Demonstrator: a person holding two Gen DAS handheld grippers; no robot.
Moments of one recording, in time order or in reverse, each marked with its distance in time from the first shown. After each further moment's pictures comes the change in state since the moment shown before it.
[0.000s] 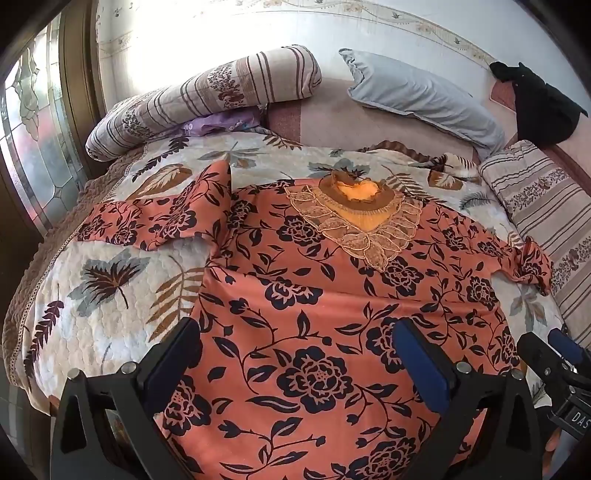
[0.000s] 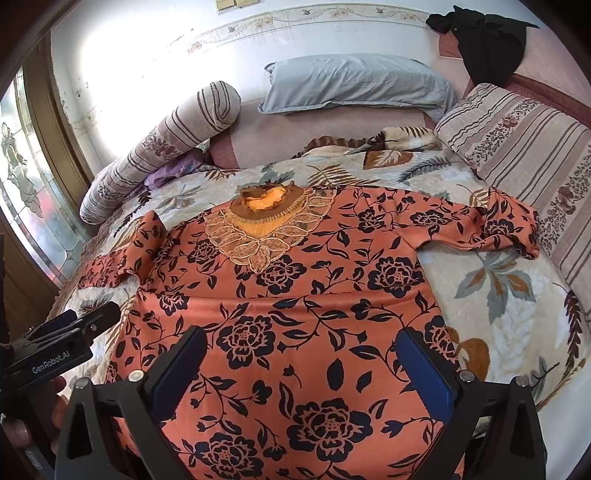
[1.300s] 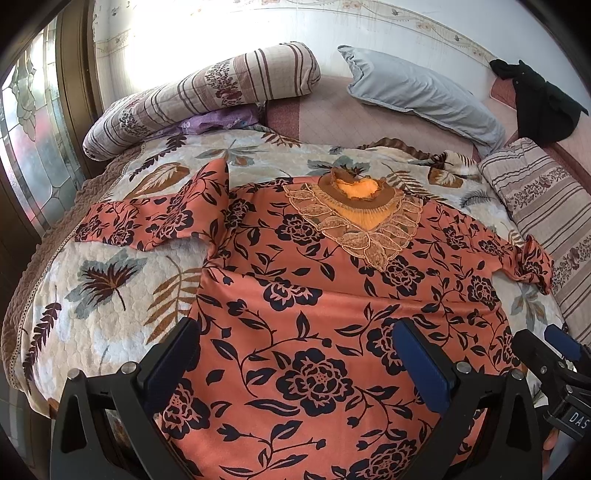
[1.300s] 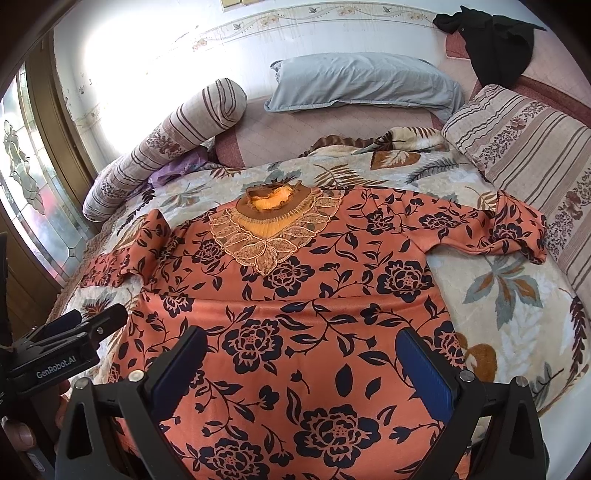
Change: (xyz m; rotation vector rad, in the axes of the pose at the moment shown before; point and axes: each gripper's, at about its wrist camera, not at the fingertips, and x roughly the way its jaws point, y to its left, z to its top) left arm 0.009 0.001 -0.001 0.002 0.004 -0.006; right arm 0.009 0.005 0.002 -0.005 0.004 0.017
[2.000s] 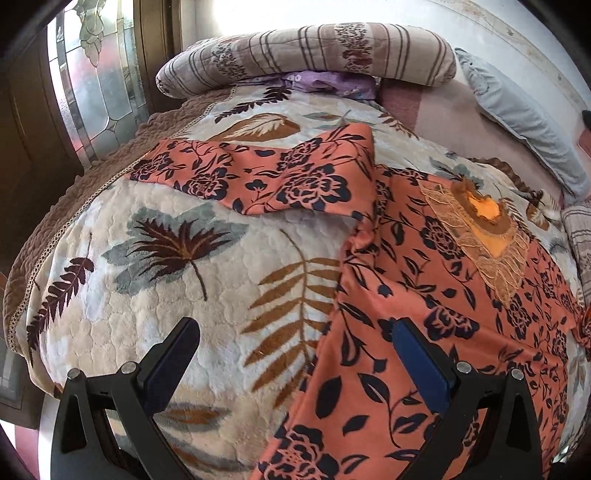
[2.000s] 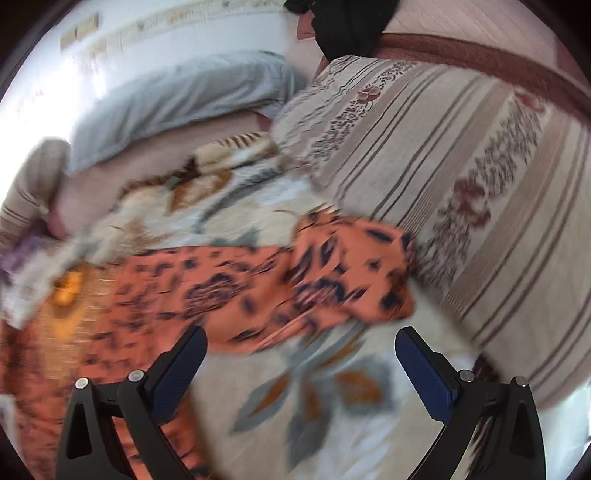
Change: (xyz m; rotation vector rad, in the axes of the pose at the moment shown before) left arm 0.073 0.137 0.000 -0.247 0.077 0.175; right arm 0.076 -0.249 0.098 0.189 0.008 -0.464
